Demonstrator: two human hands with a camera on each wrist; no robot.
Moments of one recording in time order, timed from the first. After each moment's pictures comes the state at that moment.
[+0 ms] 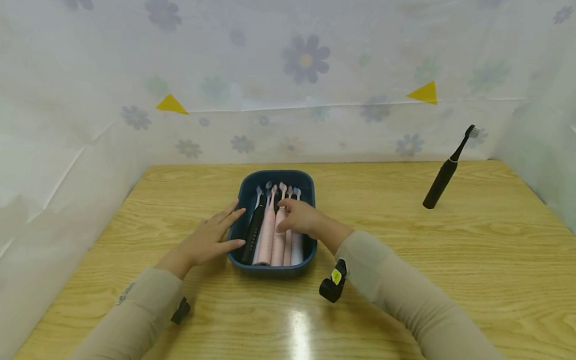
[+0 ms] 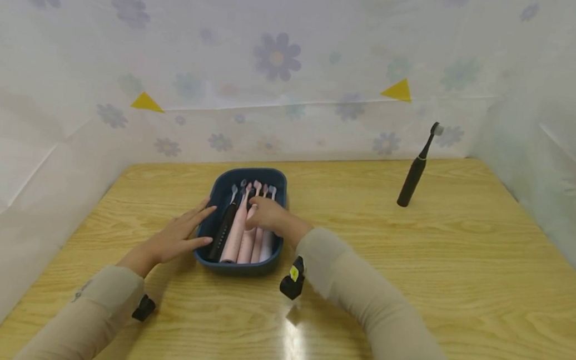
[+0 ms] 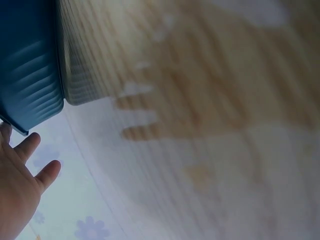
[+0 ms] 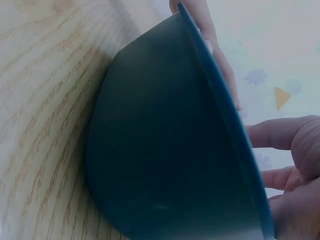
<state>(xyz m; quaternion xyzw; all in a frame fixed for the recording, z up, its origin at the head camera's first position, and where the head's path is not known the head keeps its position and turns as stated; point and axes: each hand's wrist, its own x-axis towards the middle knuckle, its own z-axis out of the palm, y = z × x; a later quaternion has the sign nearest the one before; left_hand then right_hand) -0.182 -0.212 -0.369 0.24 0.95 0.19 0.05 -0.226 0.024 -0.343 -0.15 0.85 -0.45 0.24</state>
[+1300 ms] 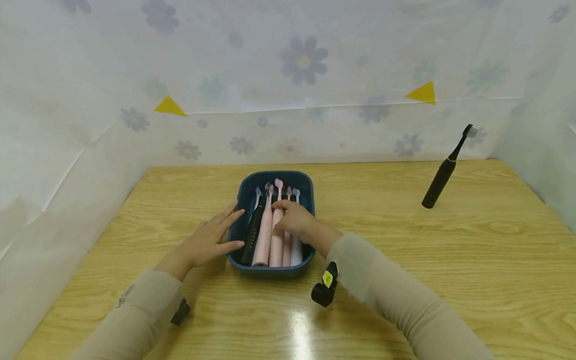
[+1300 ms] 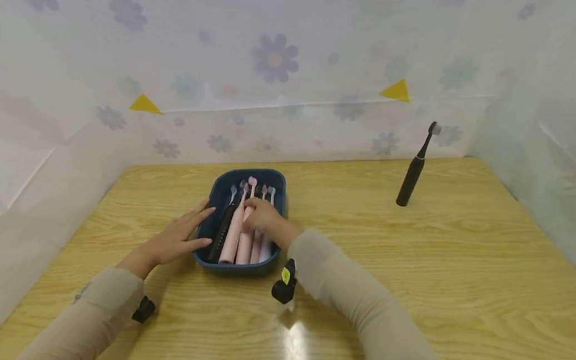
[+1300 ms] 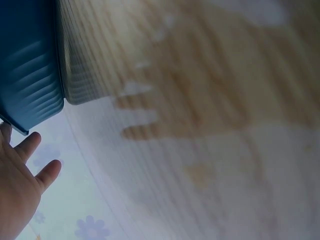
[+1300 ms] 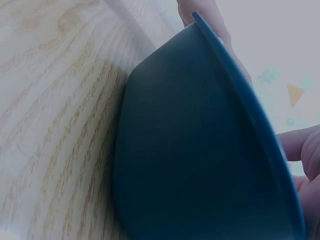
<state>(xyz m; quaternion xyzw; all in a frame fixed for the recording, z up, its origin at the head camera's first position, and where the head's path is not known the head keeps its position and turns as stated) -0.182 -0.214 -0.372 0.24 0.95 0.19 0.05 -0.226 0.008 -0.354 -0.06 0.83 -0.51 0.22</state>
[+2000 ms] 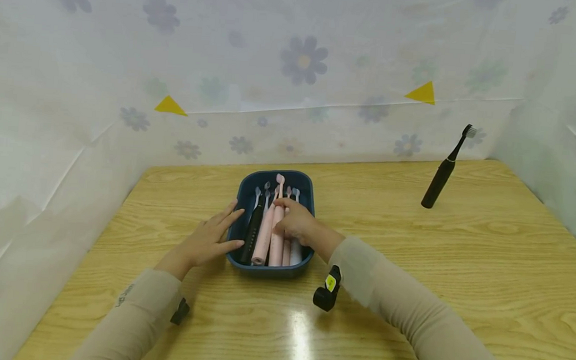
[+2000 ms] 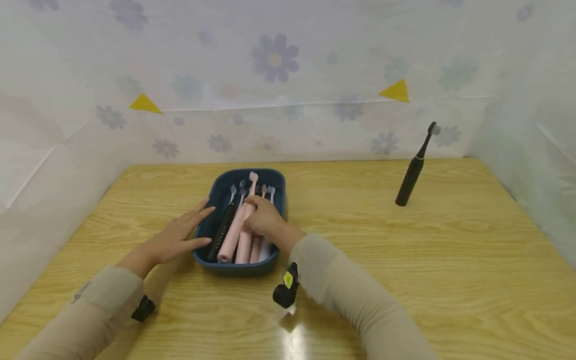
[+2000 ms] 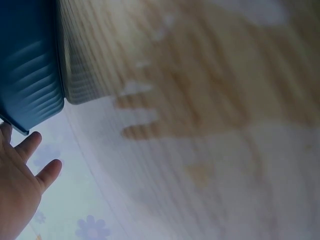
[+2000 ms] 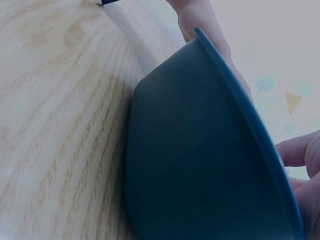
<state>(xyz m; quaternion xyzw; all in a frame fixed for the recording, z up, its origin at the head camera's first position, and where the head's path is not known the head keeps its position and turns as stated) -0.184 -0.213 -0.370 0.24 0.95 0.19 0.05 -0.219 0.009 -0.351 -0.02 0.77 -0.60 0.22</state>
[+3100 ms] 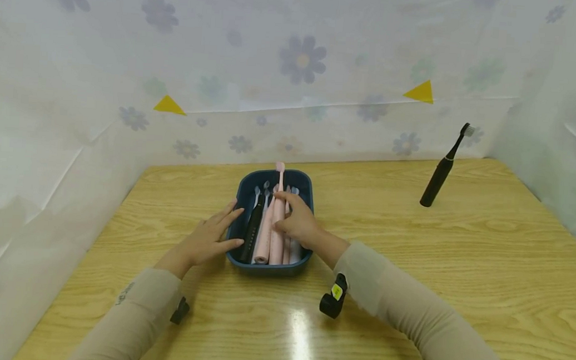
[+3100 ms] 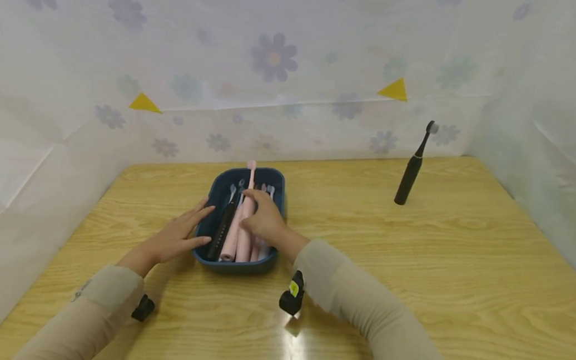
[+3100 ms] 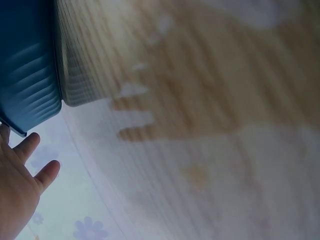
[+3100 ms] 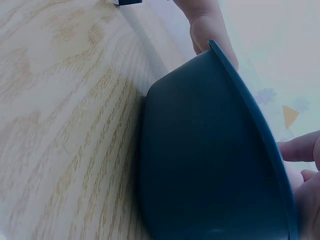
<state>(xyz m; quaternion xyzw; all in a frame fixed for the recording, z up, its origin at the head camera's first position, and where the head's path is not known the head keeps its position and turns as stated) -0.185 -0.214 -0.371 0.25 0.95 0.19 0.04 -0.209 0.013 -0.353 -0.11 0.79 -0.60 0.10</state>
